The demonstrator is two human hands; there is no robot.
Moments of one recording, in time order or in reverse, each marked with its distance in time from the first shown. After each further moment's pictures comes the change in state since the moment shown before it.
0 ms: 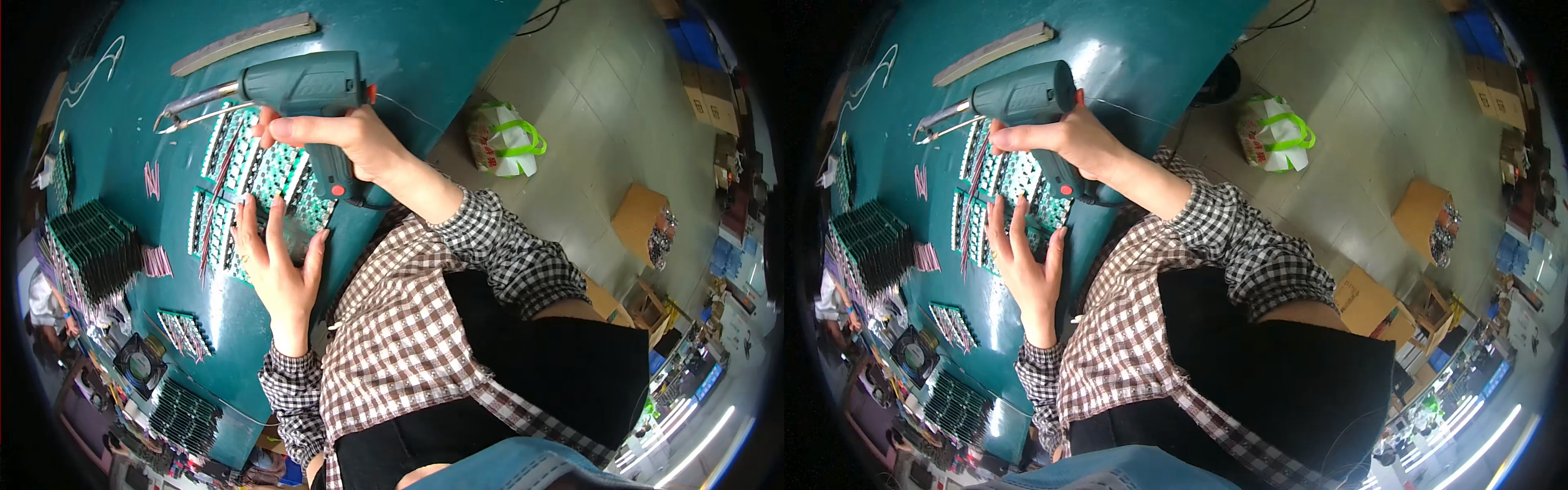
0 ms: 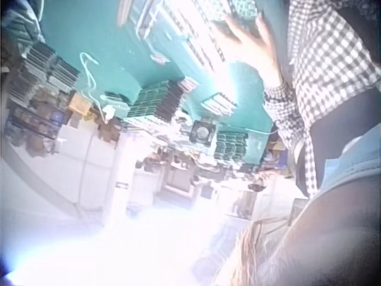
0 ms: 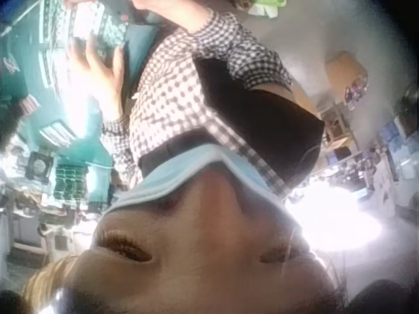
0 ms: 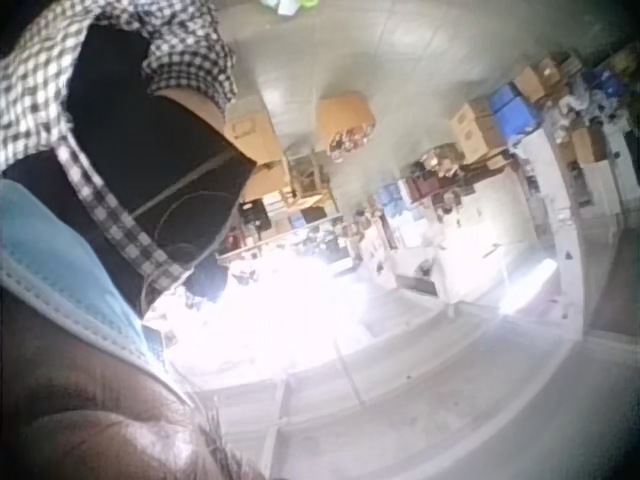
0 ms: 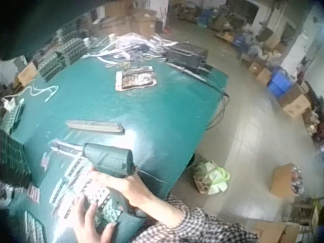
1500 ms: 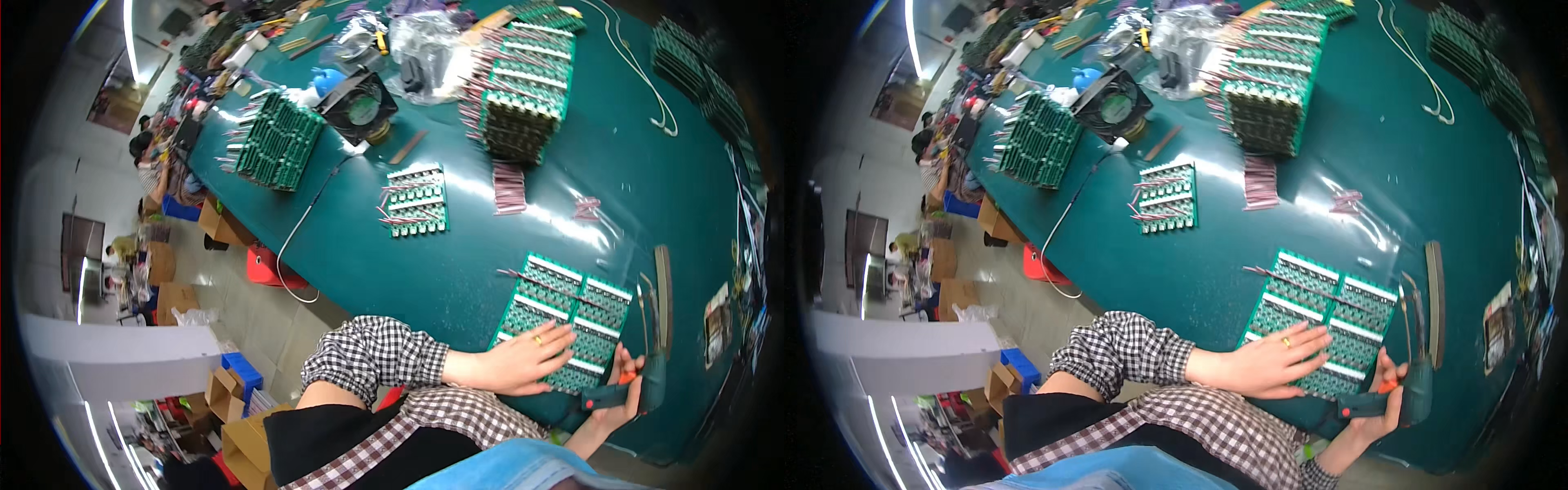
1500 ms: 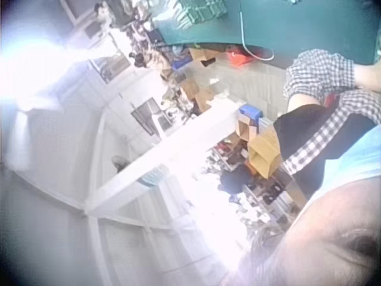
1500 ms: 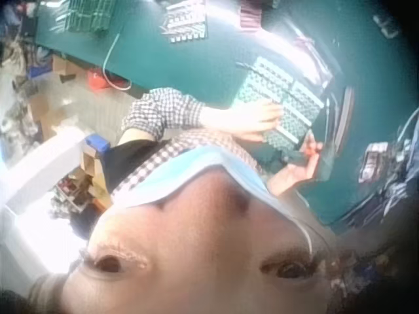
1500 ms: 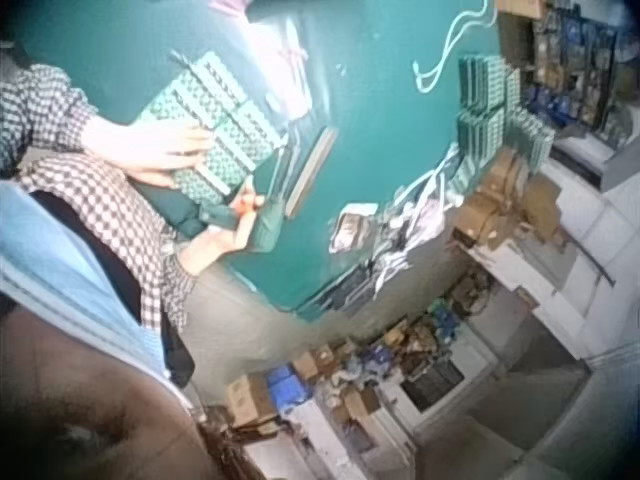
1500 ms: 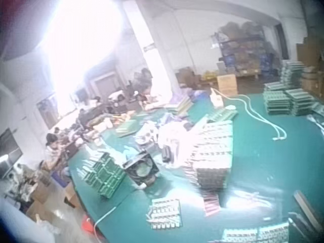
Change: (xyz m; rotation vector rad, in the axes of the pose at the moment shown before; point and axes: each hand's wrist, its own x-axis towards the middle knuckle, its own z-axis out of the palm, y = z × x) left_hand -0.029 0.008 -0.006 -0.311 0.176 -0.017; right_hand -0.004 -0.039 -0.001 -0.147 -0.126 0.212
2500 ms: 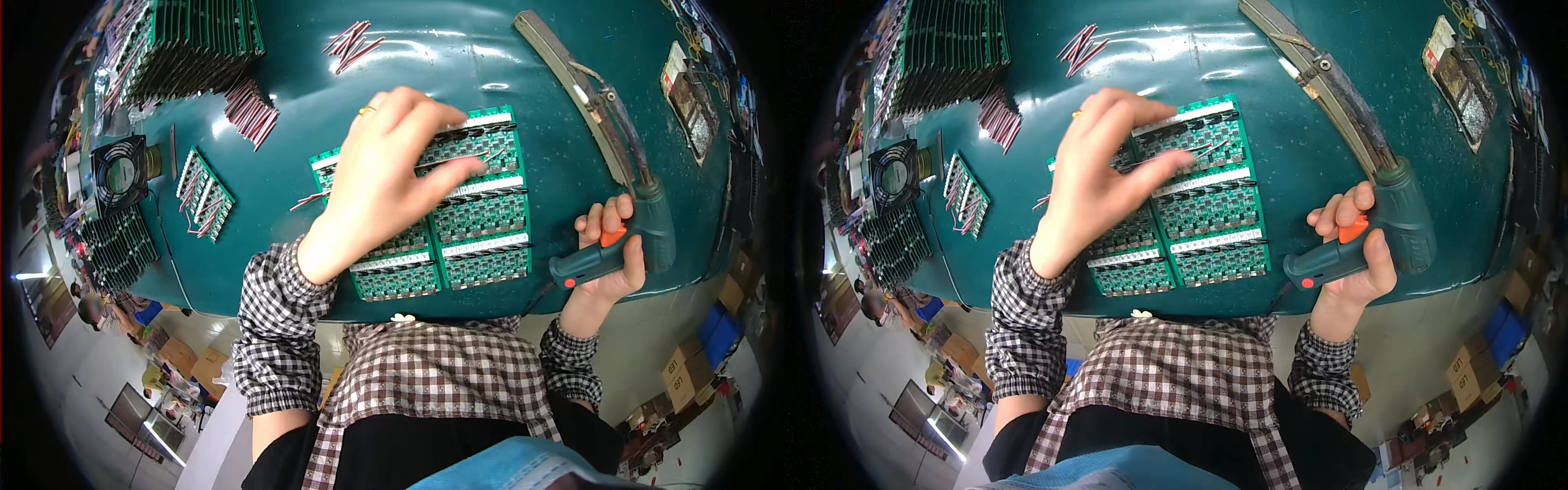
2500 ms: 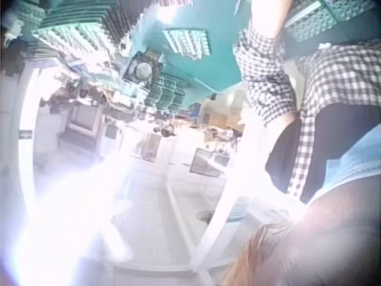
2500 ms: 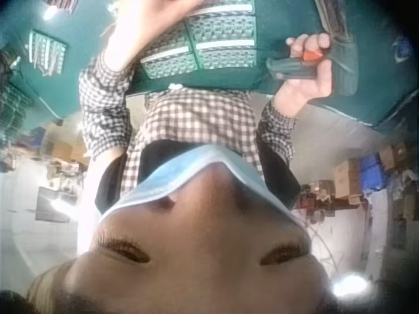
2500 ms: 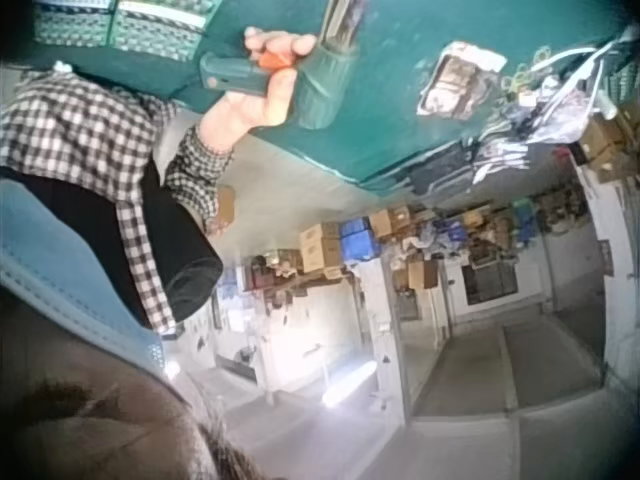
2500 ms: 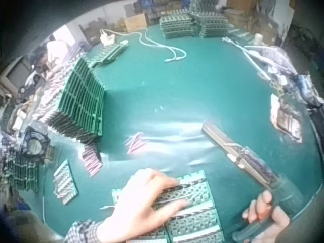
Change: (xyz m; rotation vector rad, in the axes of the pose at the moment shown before) left_hand 0.107 -0.065 -0.063 -0.021 0.089 -0.198; right_hand 0.022 -0.016 -0.010 0.189 0.044 0.054
